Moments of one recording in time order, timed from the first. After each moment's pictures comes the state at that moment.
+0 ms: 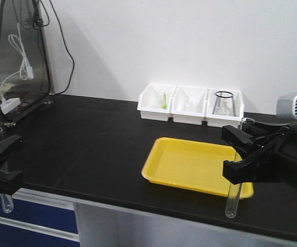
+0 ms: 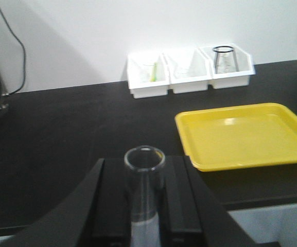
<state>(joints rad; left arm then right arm) -0.33 0.98 -0.85 0.65 0.13 -0.65 0.42 1.08 -0.88 -0.27 -0.03 0.24</state>
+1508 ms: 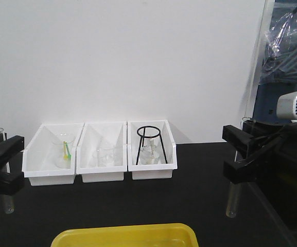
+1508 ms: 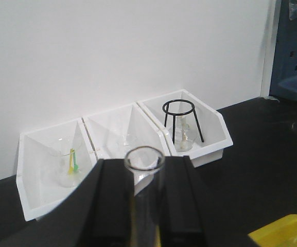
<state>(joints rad) -0.33 0.98 -0.85 0.65 0.14 -0.65 0.42 1.08 -0.88 -0.27 -0.03 0.24</state>
